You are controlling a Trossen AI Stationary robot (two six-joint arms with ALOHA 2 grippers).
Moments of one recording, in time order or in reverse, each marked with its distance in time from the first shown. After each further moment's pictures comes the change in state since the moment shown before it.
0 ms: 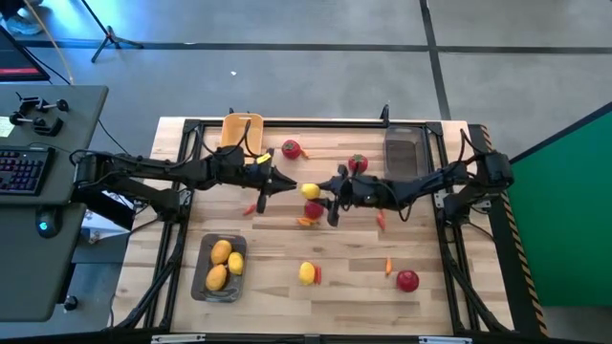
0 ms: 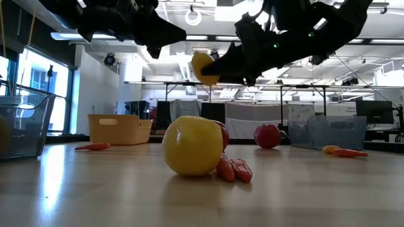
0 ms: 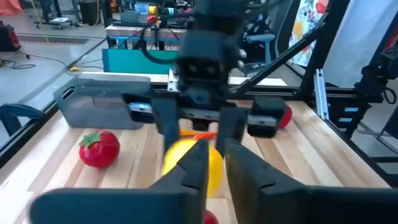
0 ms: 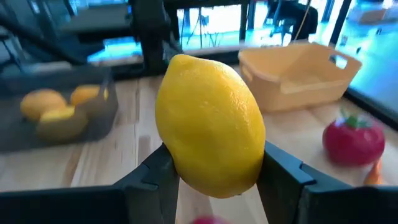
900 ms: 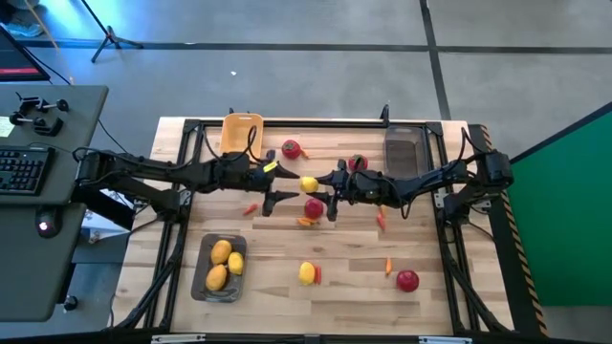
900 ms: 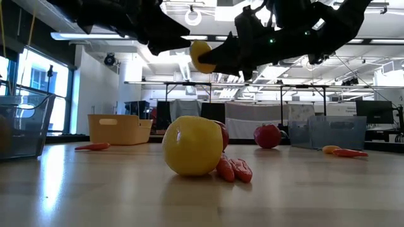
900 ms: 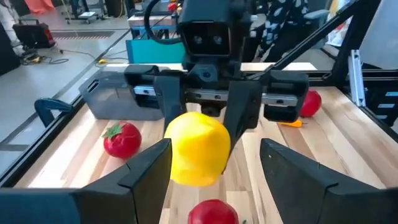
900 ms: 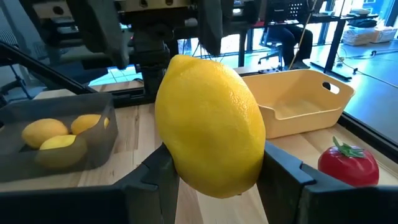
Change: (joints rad) left arm -0.066 0.024 0.057 -0.089 -0.182 0.053; right arm -0.029 0.000 0.001 0.093 -0.017 -0.019
